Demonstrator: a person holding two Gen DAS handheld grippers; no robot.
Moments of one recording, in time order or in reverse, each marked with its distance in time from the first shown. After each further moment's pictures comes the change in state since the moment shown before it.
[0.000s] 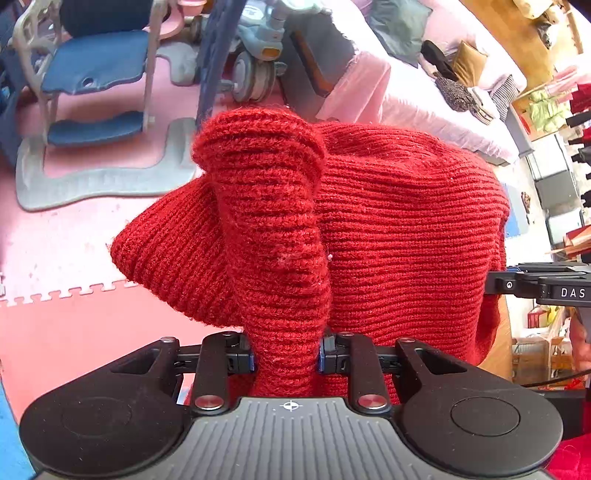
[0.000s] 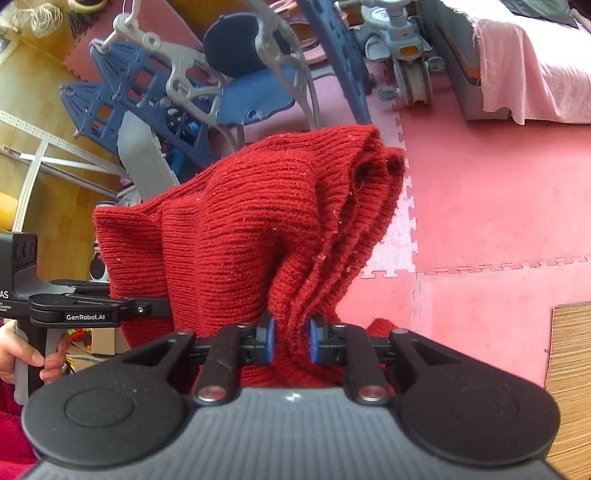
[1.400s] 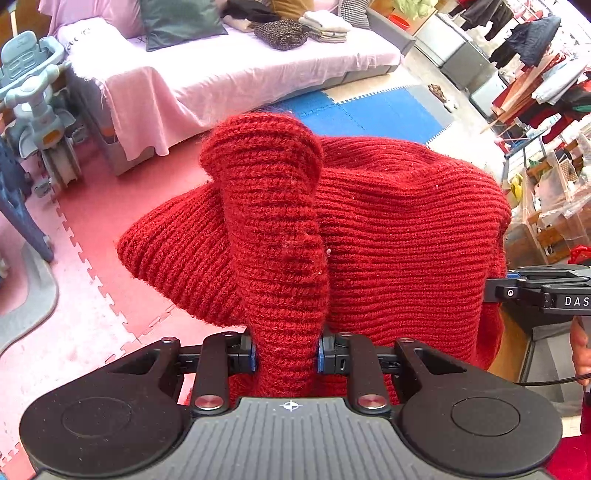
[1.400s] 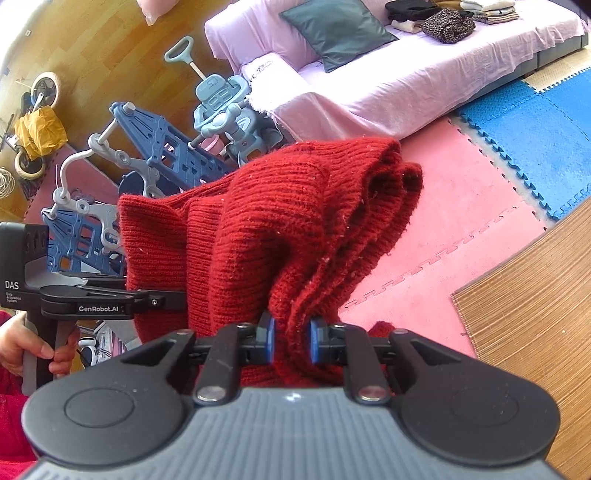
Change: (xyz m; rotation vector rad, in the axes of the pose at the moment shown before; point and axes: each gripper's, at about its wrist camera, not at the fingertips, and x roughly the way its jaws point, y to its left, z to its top) left arm 0.087 -0.375 0.071 0.482 0.085 -0.117; right arm -0.229 -0.259 -0.117 0.327 -0.351 -0.084
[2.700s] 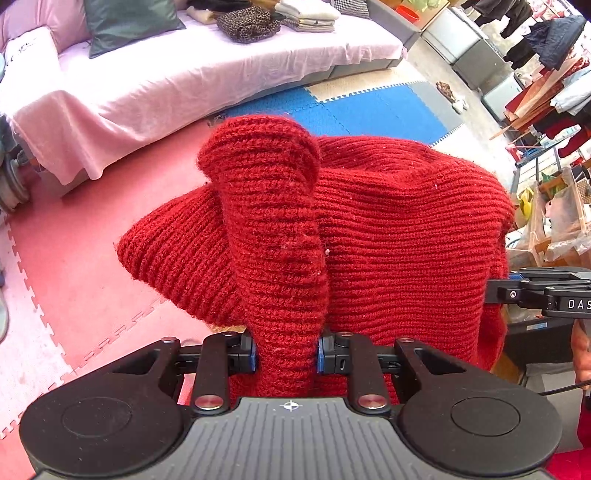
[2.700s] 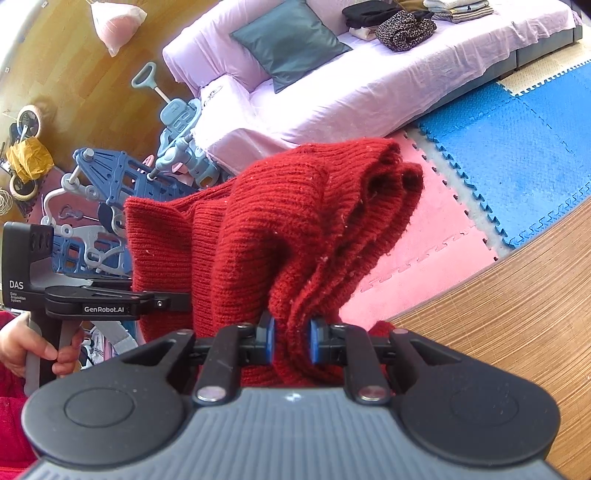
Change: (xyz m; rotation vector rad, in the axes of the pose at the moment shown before) left arm 0.177 -0.207 0.182 -0.046 0.040 0.033; right arm -0.071 -0.261 0.158 -0.015 0.050 0.039
